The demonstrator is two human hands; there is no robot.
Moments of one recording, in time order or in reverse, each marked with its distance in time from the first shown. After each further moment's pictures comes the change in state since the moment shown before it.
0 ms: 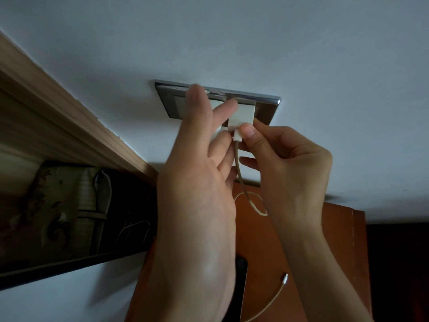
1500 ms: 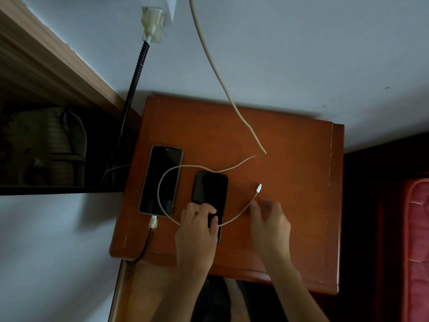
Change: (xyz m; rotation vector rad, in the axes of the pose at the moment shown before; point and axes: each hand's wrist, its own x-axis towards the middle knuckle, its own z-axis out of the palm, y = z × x) left_hand -0.119 -0.302 -0.076 1.275 0.017 -0.165; right_hand -0.180 0.190 -0.140 -0.733 0.049 0.528
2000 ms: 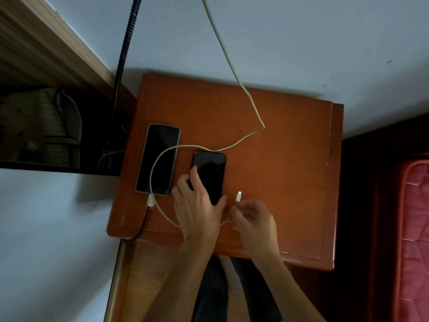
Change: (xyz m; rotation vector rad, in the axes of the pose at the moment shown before) left_hand 0.002 0.012 0.017 0.145 0.181 -0.120; right_hand -0.038 0.028 0.011 0.225 -0.198 0.094
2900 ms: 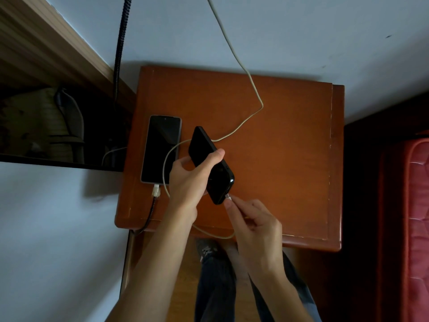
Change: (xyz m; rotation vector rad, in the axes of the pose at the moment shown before) left_hand 0.023 0.004 -0.066 -1.015 -0.362 -0.542; right_hand -0.056 -0.008 0.010 0.130 0.036 -0.402
